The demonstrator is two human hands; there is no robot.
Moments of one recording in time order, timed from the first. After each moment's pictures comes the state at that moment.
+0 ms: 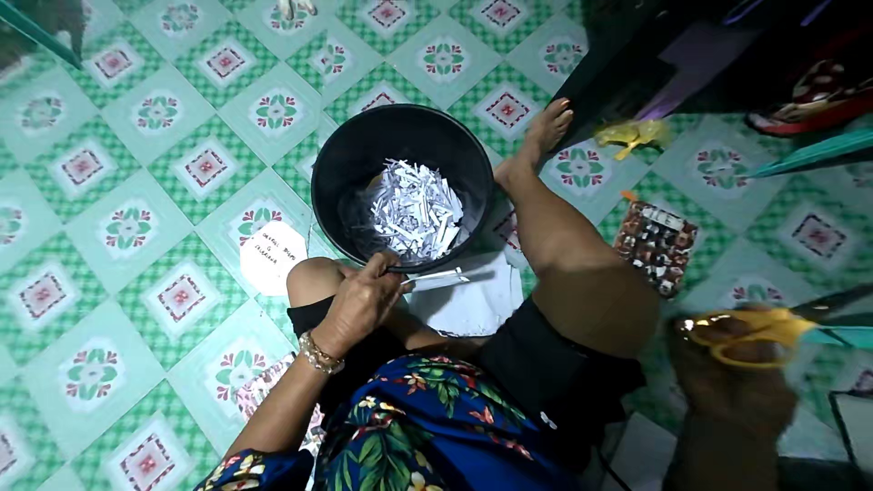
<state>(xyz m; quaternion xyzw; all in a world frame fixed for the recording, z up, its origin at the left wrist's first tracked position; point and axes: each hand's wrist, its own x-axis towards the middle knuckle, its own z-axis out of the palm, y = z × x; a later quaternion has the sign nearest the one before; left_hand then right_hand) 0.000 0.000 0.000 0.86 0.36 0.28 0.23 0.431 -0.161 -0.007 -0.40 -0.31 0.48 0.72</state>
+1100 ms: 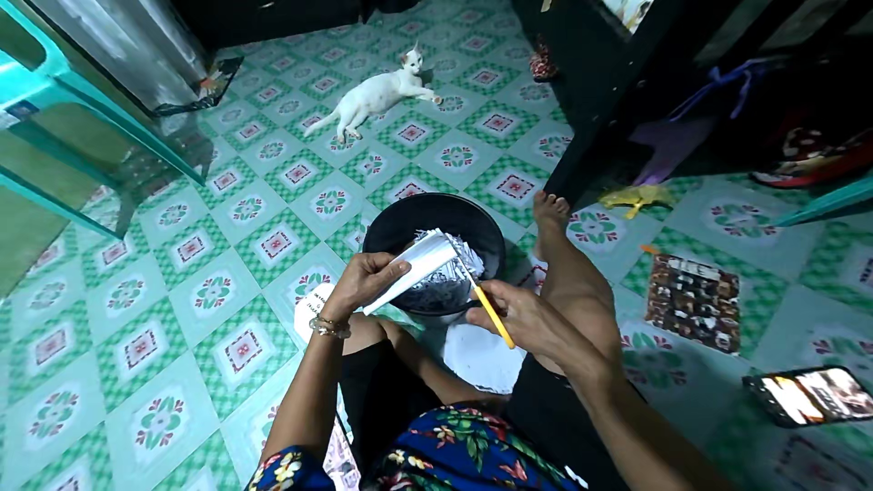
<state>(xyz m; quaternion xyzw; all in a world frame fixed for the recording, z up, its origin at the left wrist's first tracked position) -0.032 0.070 0.077 0.73 0.40 0.32 0.46 0.235 -0.016 0.080 -0.60 -0.62 0.46 0.23</state>
